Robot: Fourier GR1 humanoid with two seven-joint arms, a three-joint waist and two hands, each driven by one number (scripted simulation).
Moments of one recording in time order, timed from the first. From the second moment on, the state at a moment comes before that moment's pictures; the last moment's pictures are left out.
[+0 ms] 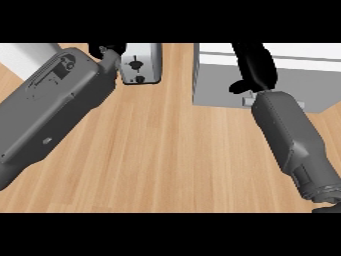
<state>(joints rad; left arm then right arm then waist) -1.15 0.39 -0.57 -1.02 0.84 0.84 0.07 -0.94 -0.16 -0.12 -0.49 1.29 -0.58 -0.14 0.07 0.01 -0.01</state>
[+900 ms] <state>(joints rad) -1.11 0.46 -0.57 -1.16 0.80 0.83 0.15 -1.15 -0.24 -0.18 -0.21 1.31 -0.61 -0.12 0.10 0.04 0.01</state>
